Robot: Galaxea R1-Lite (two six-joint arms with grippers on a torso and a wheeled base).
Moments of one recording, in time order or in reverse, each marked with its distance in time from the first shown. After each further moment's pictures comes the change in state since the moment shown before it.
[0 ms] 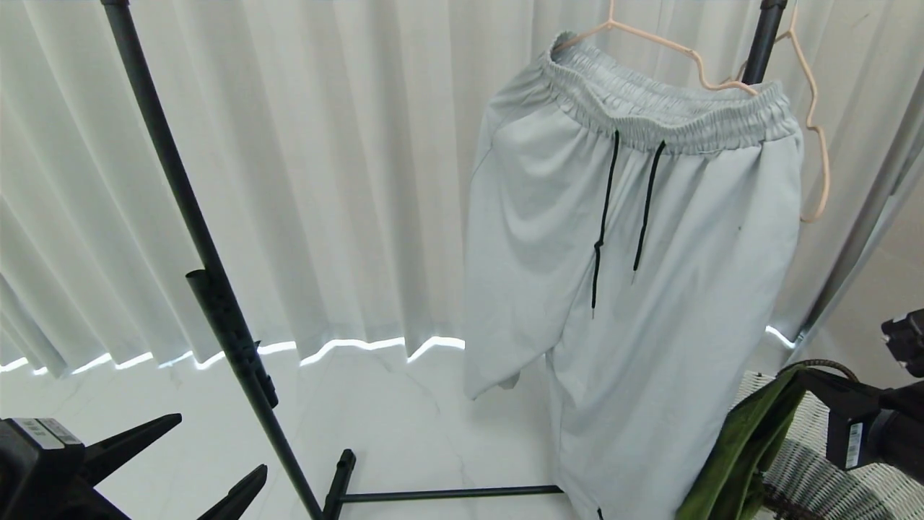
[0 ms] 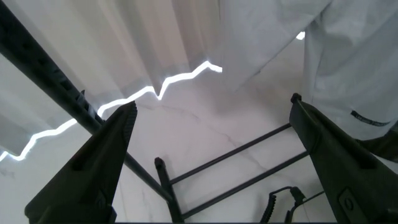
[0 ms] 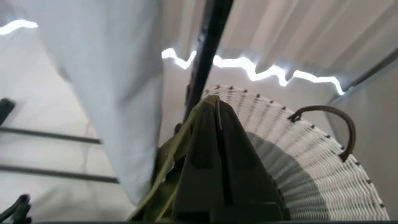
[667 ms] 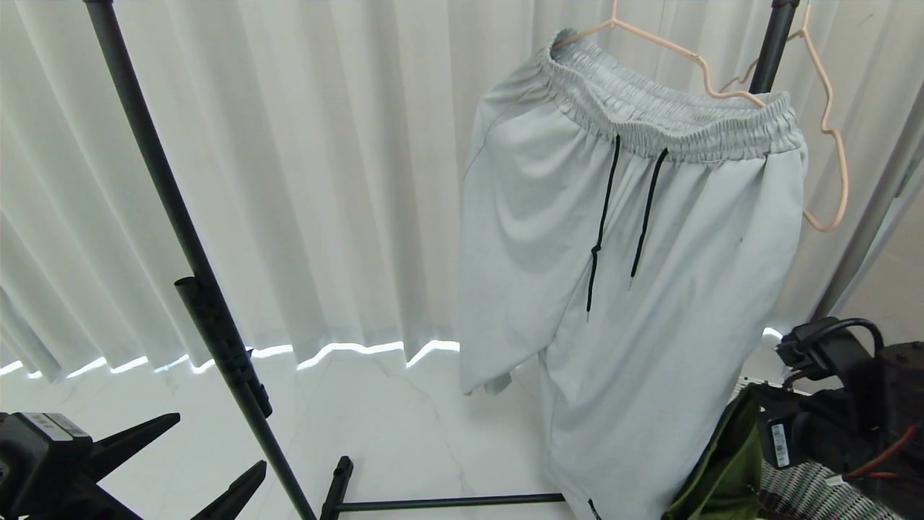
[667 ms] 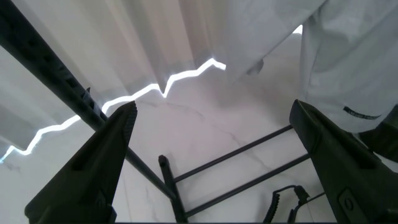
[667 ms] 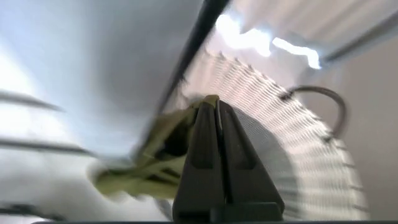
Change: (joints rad) left arm 0.023 0.026 -0.005 -0.001 0.003 -0.001; right arm 0.072 0.243 -0.019 -0.055 -0.117 0.023
